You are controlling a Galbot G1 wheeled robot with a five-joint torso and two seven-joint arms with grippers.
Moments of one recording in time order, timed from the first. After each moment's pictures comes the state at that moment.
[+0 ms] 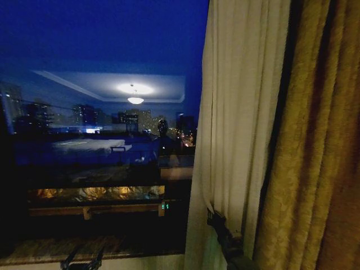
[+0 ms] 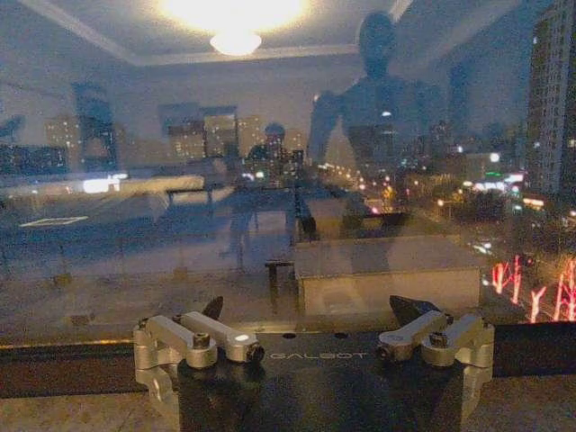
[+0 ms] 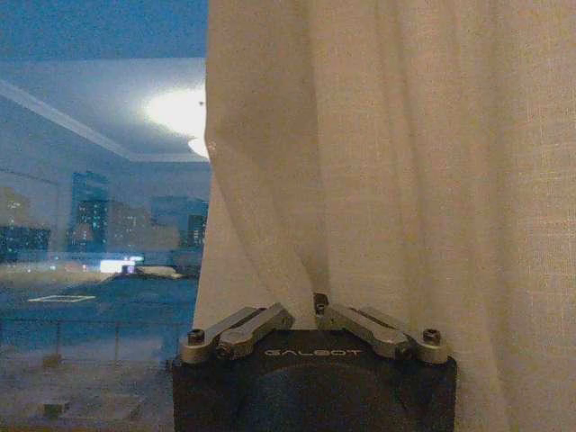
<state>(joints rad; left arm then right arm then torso) 1.55 -1.35 -0.89 -2.09 -0.27 0.24 0.14 -1.04 1.37 0.41 1.83 0.19 -0.12 0.02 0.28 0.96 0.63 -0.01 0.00</state>
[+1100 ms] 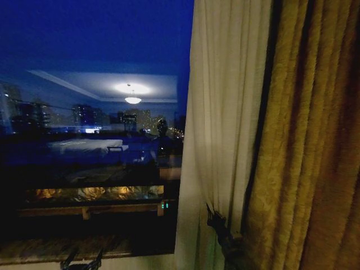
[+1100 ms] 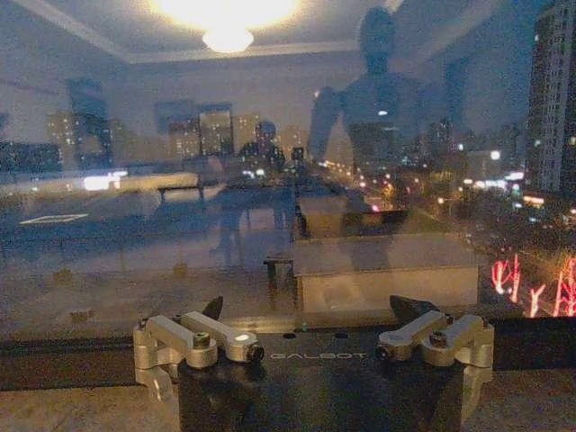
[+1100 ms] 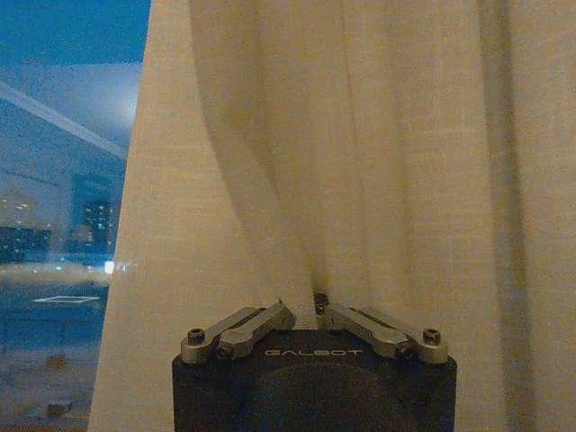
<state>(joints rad) 1.55 -1.35 -0.89 -2.07 -0.27 0.23 0.14 -1.06 1.37 0.41 1.85 0.19 -0.11 0.01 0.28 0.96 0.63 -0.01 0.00</state>
